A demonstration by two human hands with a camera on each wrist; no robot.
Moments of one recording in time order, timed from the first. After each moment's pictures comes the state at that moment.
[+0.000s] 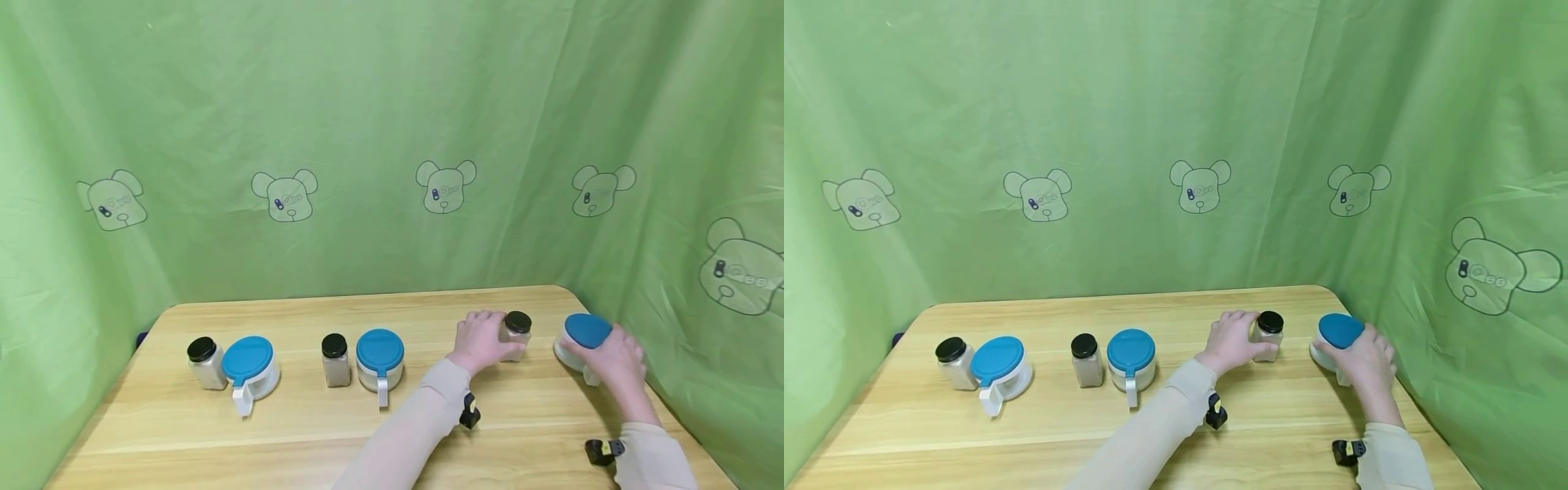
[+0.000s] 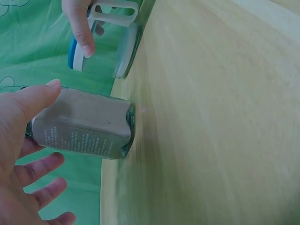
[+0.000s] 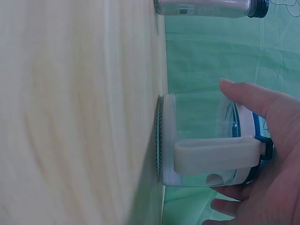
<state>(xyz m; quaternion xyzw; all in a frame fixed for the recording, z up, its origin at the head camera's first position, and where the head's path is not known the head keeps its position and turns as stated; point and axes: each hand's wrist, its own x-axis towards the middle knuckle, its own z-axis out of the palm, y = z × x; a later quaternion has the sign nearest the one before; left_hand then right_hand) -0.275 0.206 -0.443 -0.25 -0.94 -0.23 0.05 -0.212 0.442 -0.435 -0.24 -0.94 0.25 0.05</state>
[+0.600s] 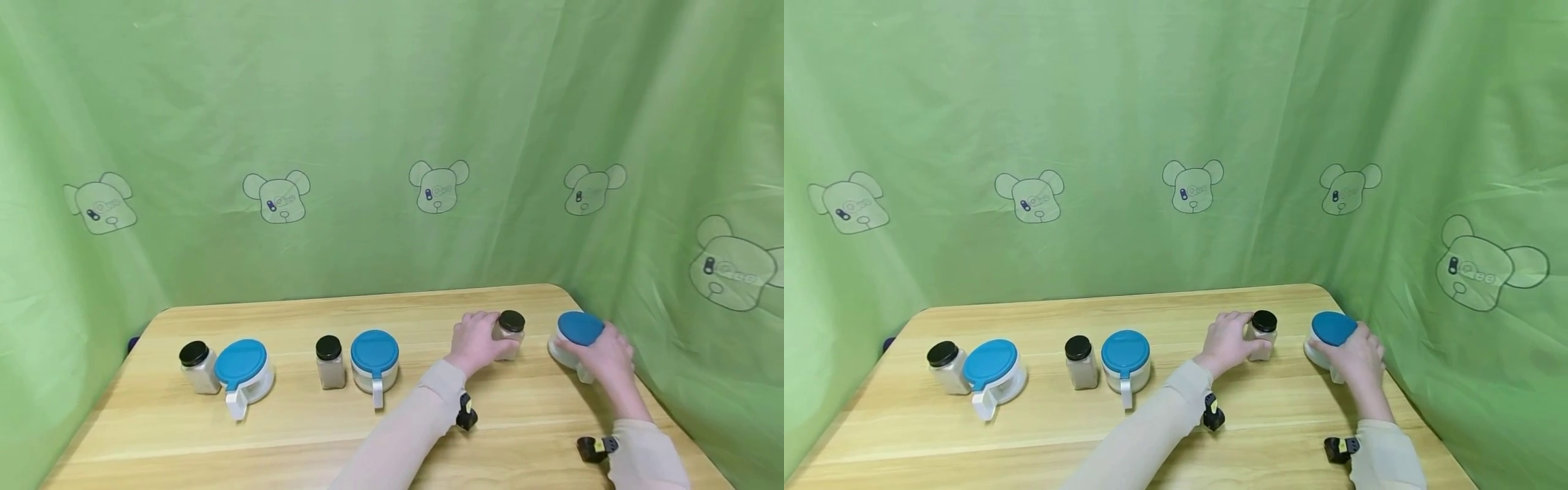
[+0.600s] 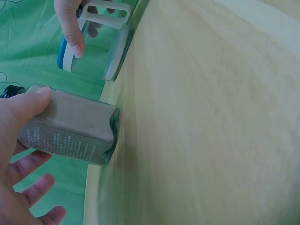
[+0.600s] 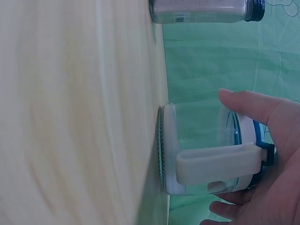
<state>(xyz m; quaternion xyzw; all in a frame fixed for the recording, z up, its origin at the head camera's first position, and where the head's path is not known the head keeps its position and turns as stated) -0.278 0.211 -0.452 -0.24 -0.93 -0.27 0.05 -0.211 0.437 -0.431 -0.24 -0.93 0.28 0.06</state>
